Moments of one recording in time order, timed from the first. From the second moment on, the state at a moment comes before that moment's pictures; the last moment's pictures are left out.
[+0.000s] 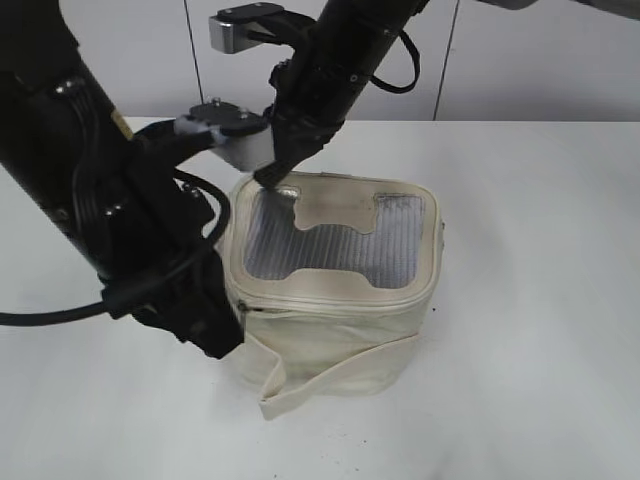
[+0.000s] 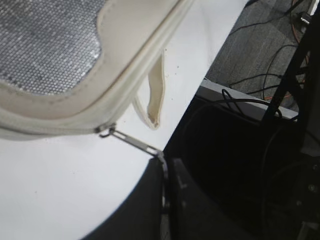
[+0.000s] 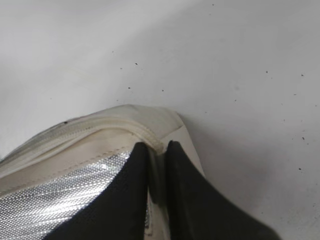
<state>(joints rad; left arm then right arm) -0.68 1.55 -1.10 -0.44 1.10 0.53 0.54 2.23 -2.00 0.45 1.15 -0.70</state>
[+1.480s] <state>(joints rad) -0.93 1.51 -1.09 -0.41 0.78 0.50 0.54 2.23 -2.01 0.44 1.16 -0.69</state>
